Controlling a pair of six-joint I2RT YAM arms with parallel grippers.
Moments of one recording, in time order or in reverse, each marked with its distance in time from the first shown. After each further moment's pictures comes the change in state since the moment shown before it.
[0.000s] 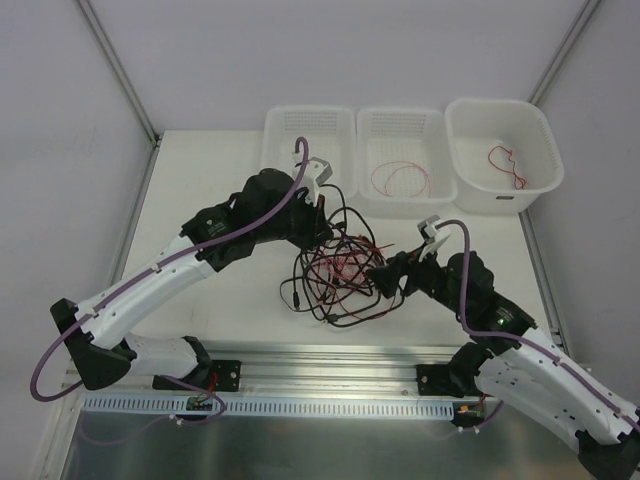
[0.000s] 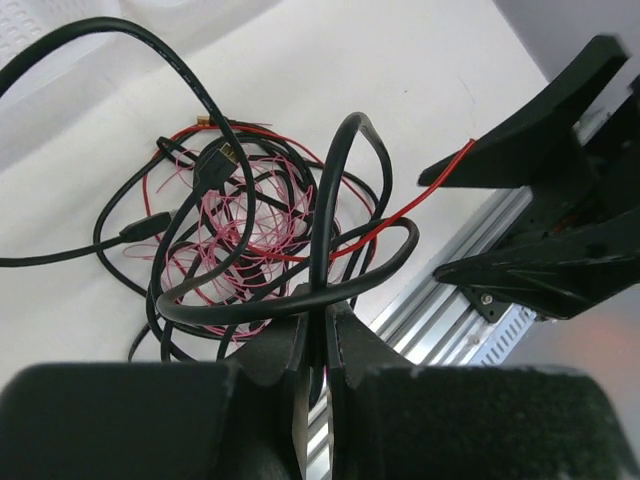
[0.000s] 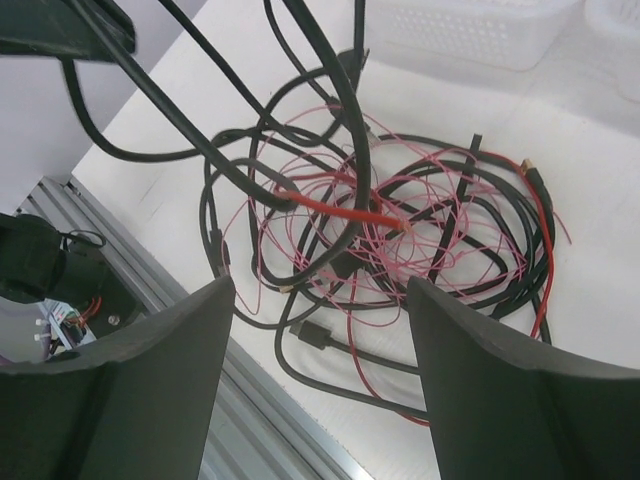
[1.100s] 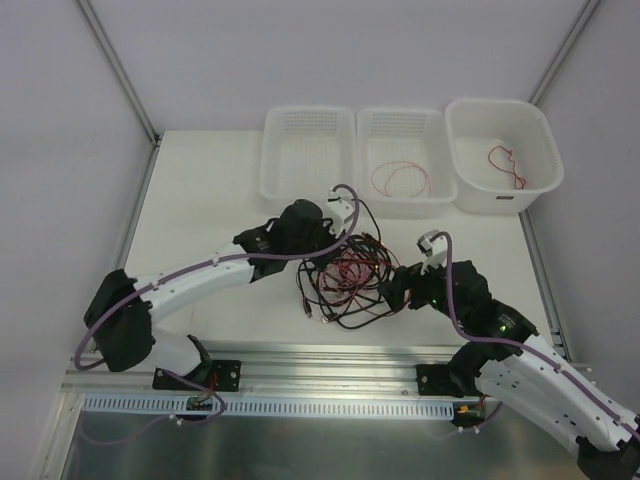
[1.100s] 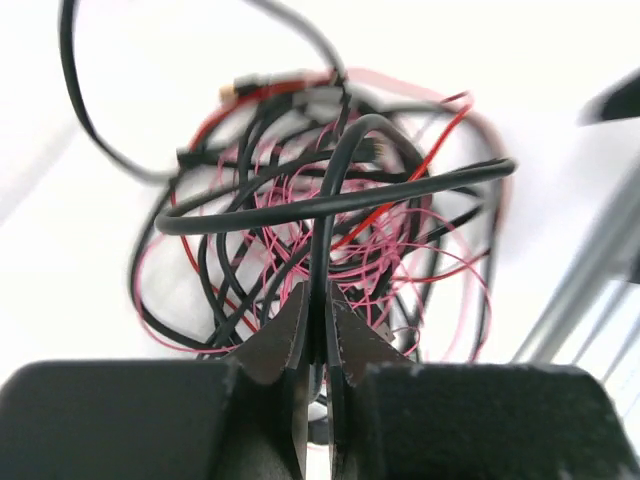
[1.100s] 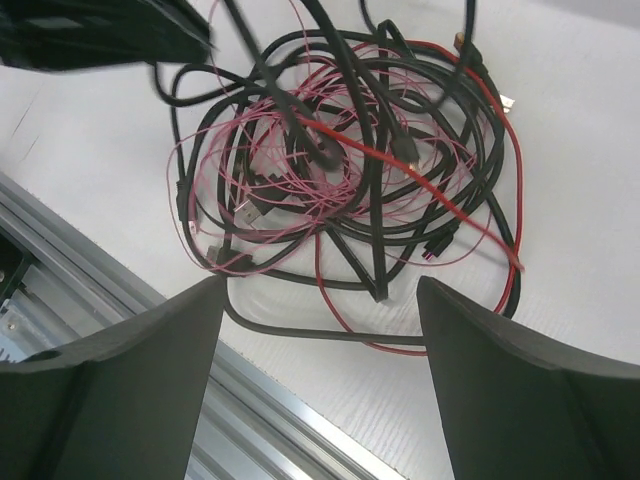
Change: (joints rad) left arm 0.012 0.176 -0.360 0.442 0.007 0.263; right arm -0.005 -0.067 -0.099 -0.161 0.092 -0.056
